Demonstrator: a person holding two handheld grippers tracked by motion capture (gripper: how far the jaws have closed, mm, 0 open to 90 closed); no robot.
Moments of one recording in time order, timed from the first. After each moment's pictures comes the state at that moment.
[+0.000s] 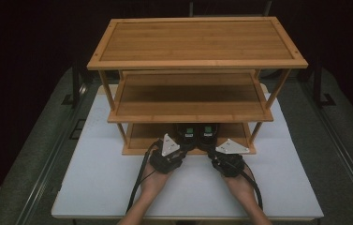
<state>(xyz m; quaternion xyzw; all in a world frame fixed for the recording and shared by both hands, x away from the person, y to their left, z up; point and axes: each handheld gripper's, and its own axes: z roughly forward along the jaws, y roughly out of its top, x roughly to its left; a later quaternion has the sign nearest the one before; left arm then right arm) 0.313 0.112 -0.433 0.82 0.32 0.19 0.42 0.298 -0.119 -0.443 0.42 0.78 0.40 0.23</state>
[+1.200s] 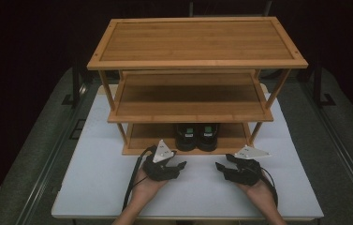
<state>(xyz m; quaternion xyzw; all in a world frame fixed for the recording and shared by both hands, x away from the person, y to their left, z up) 0.292 0.132 -0.427 0.83 0.30 0.16 0.44 0.279 -0.167 -0.444 0.42 0.79 0.43 0.16</state>
